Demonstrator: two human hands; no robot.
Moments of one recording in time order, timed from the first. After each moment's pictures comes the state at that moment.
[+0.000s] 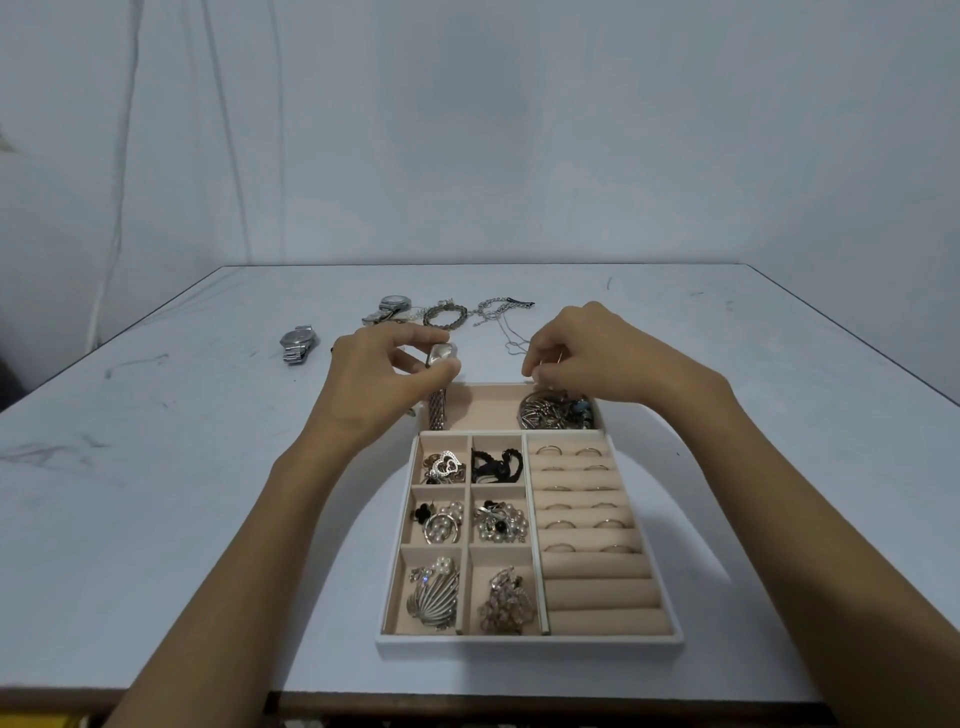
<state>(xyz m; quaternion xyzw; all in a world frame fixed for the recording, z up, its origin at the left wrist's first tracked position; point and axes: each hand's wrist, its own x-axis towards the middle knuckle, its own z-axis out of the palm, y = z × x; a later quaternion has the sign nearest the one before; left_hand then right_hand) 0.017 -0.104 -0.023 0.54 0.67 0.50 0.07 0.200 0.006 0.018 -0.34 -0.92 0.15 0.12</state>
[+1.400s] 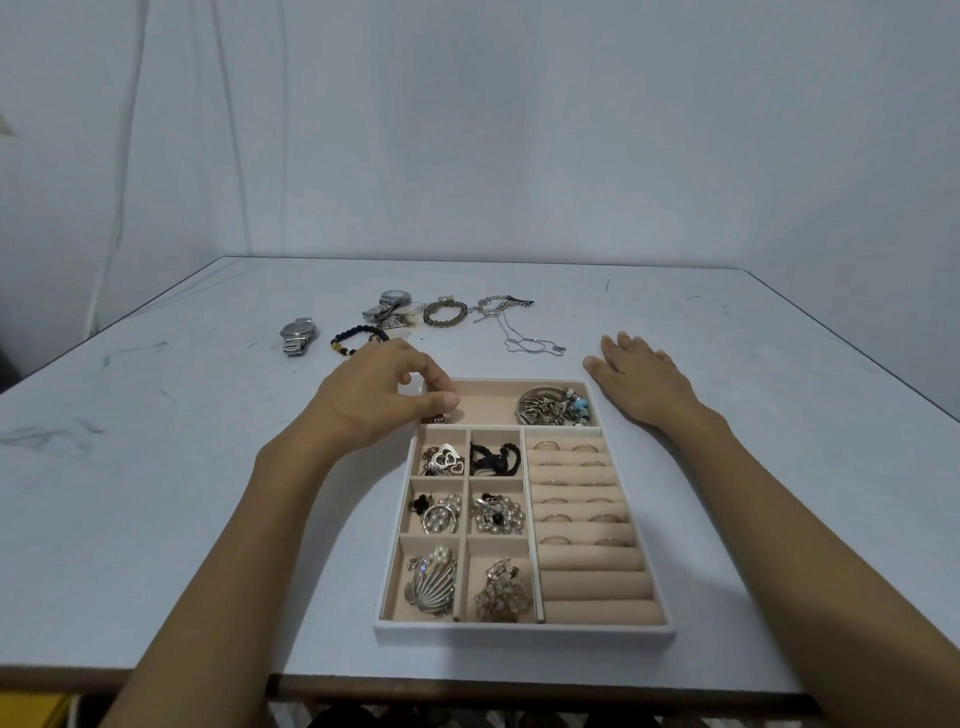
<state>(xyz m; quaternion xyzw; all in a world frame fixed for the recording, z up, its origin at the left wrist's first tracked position) 0.002 -0.109 -0.026 0.62 0.72 0.30 0.10 0.232 0.094 -0.071 -0.49 -0.86 0.06 0.09</state>
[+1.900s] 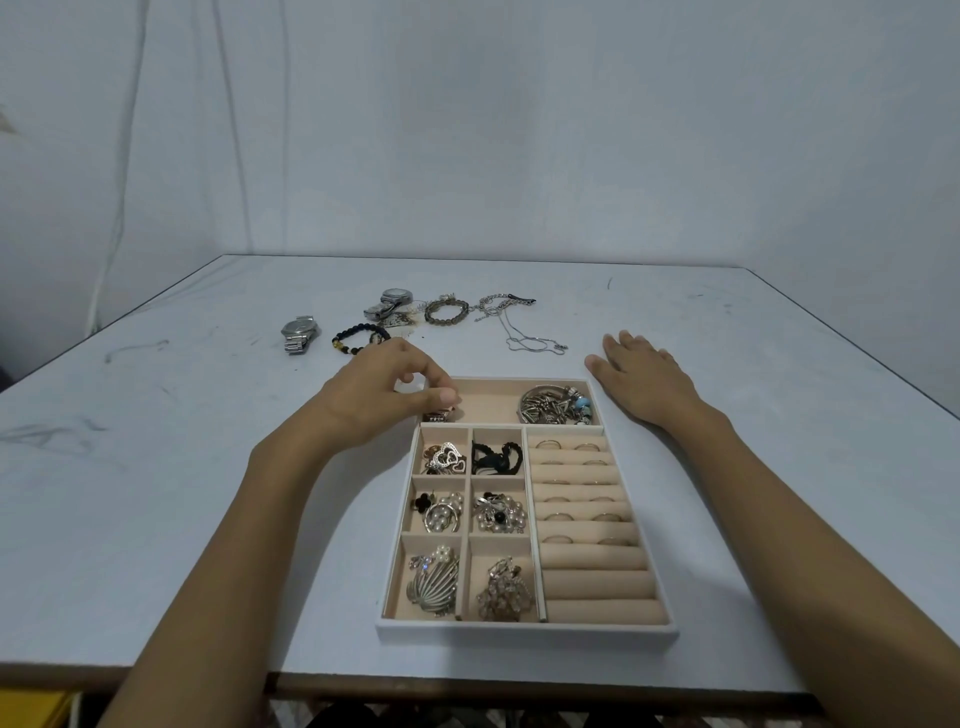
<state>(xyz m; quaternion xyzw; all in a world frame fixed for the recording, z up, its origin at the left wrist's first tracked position) 0.004 -0.114 -0.024 0.62 0.70 0.31 0.14 0.232 0.099 -0.073 -0.49 -0.87 0.06 0.09</state>
